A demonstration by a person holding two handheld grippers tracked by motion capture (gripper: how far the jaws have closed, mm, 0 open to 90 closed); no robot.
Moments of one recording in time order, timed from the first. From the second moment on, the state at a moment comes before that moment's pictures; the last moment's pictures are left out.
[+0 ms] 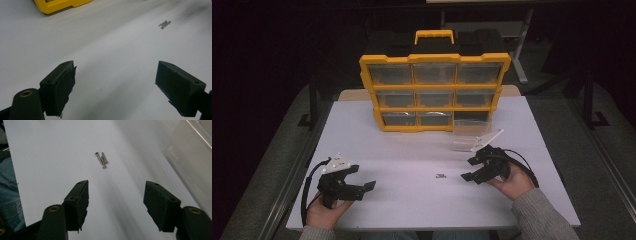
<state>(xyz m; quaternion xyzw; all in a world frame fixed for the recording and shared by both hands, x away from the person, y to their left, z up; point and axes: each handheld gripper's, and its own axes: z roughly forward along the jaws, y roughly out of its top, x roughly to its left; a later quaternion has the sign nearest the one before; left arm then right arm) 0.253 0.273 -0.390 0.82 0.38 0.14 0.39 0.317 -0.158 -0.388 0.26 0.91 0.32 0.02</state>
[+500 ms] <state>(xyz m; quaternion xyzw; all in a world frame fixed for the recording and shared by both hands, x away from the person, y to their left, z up) 0.254 0.273 -0.389 0.82 0.38 0.14 0.40 0.339 -0.112 -0.391 0.20 0.94 0.29 0.00</state>
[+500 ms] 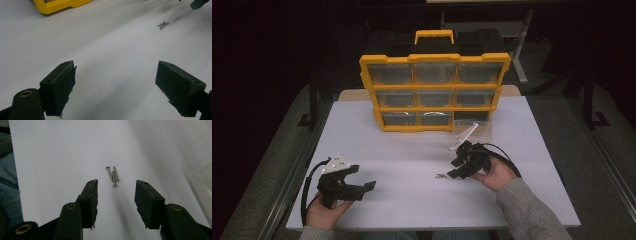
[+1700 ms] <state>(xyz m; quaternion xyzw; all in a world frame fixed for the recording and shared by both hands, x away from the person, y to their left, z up) 0.254 0.274 -0.389 0.82 0.39 0.14 0.40 0.367 -0.060 -0.423 0.17 0.96 0.20 -0.02</state>
